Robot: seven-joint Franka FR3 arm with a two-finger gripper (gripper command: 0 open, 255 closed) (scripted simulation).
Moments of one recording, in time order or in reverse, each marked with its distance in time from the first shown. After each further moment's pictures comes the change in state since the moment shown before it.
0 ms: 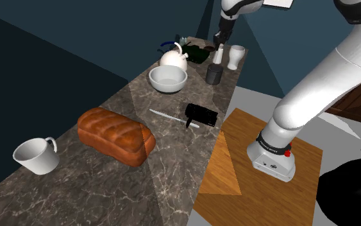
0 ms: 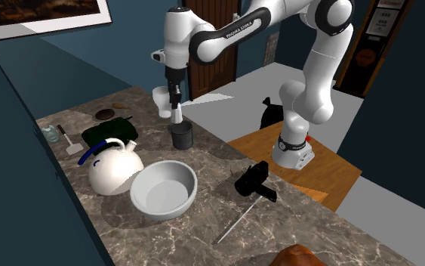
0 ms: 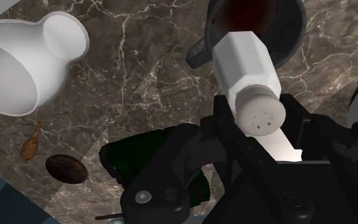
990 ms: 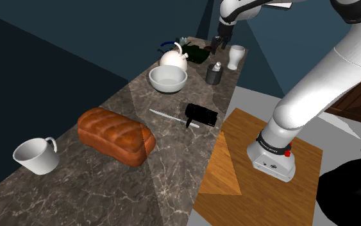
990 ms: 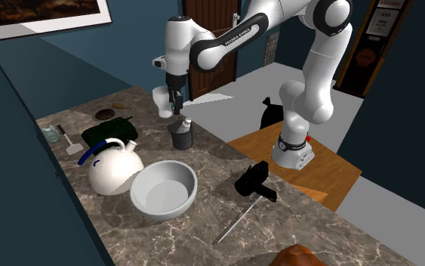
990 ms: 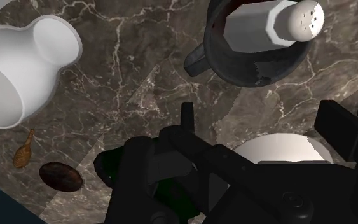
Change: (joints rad) arm 0.000 0.019 -0.004 -0.044 0.003 0.063 0.000
